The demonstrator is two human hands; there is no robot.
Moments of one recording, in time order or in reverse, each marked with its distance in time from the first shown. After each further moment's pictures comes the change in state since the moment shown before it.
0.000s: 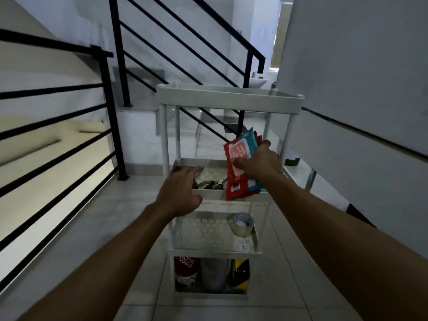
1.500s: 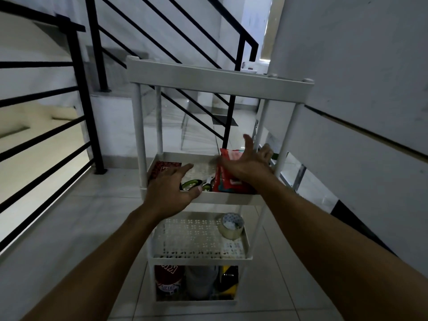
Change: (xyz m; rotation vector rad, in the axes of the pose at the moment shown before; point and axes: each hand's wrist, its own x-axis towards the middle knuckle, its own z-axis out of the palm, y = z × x) left_hand 0.043 -0.033 0.058 -0.140 -0.009 -0.094; right_hand 0.054 0.032 0.041 -0.213 -0.142 0.006
